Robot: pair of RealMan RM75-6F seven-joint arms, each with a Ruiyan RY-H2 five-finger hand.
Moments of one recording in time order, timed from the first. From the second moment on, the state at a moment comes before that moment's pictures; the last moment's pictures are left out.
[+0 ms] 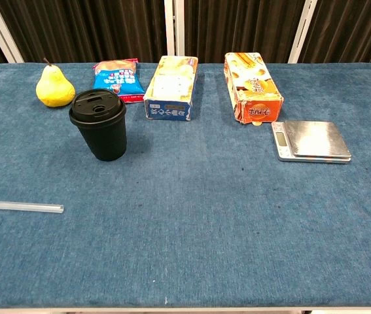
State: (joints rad) left arm -0.02 -1.11 -0.03 -1.68 1.46 1.53 0.15; right arm 0.12 -1.00 0.06 -1.63 -1.51 1.42 0.15
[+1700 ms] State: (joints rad) left arm -0.28 -1.55 0.01 -1.67 1.37 1.19 0.89; right arm 0.12 -0.99 0.07 -1.62 -1.47 1.39 0.14
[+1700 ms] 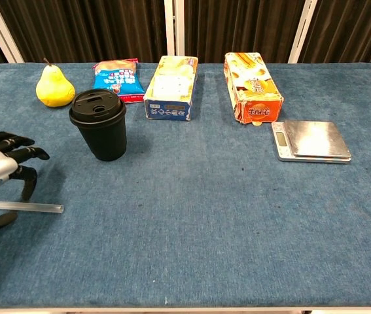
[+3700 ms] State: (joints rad) left arm -0.47 -1.55 -0.43 -1.84 1.14 1.17 -0.51; right arm 0.18 -1.02 0.03 -1.64 -1.46 1.26 0.06
